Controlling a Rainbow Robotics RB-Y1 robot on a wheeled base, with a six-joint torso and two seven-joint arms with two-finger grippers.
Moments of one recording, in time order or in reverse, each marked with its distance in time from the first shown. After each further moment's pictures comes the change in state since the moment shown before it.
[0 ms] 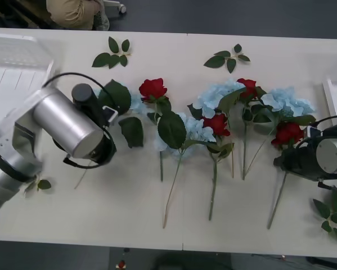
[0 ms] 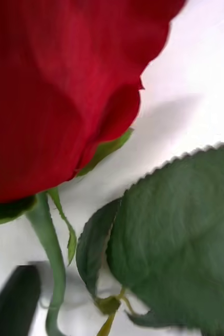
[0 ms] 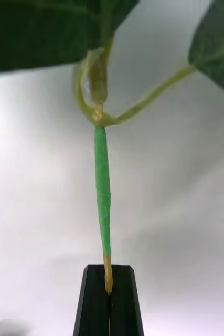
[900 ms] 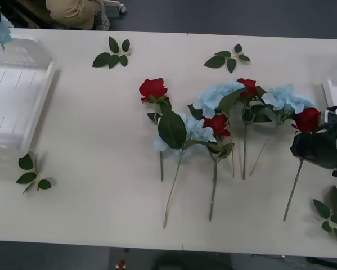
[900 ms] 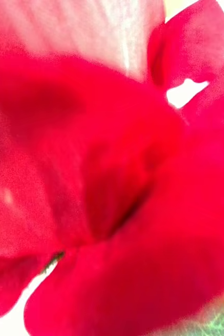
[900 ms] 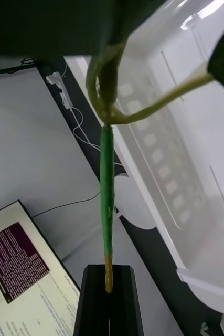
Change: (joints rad) right arm 0.018 0.000 -0.123 -0.166 -0.015 0.062 0.010; left arm -0.318 0.408 0.147 0.569 -0.232 -0.198 -0.632
